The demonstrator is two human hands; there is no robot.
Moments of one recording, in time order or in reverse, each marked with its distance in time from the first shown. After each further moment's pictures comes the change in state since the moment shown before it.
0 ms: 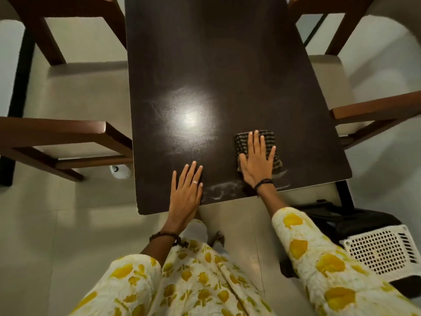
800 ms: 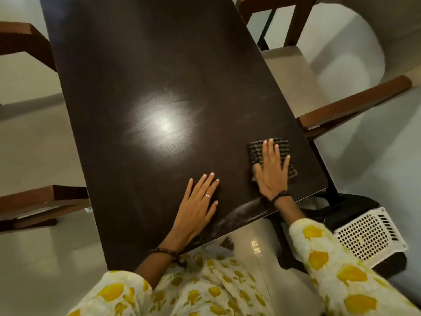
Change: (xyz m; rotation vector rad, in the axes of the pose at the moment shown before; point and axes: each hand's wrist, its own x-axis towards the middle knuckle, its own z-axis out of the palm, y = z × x) left_hand 0.102 0.057 -0.003 -0.080 -0.199 0.415; right_hand 0.044 0.097 -0.026 0.018 0.041 0.210
